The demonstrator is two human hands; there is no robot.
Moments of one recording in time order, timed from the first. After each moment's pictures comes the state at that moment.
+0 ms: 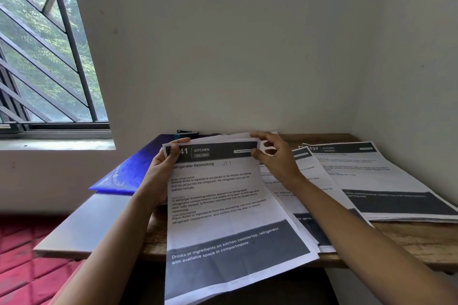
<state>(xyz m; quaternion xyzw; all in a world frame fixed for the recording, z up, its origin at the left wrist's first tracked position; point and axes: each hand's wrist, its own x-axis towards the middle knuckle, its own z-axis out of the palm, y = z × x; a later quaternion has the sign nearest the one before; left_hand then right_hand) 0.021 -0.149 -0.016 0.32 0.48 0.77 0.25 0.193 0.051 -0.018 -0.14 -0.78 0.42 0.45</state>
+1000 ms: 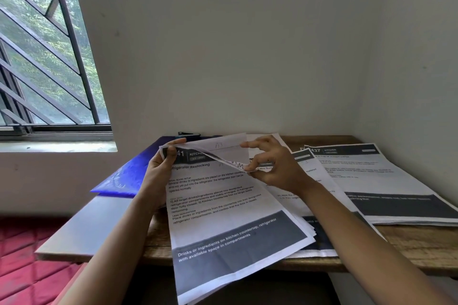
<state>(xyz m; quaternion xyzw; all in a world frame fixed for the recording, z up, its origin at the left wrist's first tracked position) 0.019 -0.151 -0.016 0.33 0.49 0.79 0.20 0.208 0.048 -0.006 0.04 -0.90 0.17 0.39</state>
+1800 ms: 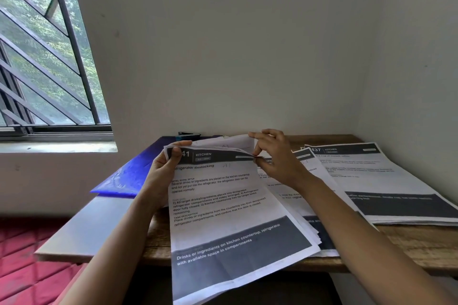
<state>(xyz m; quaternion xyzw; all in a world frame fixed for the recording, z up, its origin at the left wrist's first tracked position) 0.025 -0.151 -0.014 0.38 0.45 0.77 0.23 0.198 0.065 -0.011 -0.05 -0.91 0.10 0.41</state>
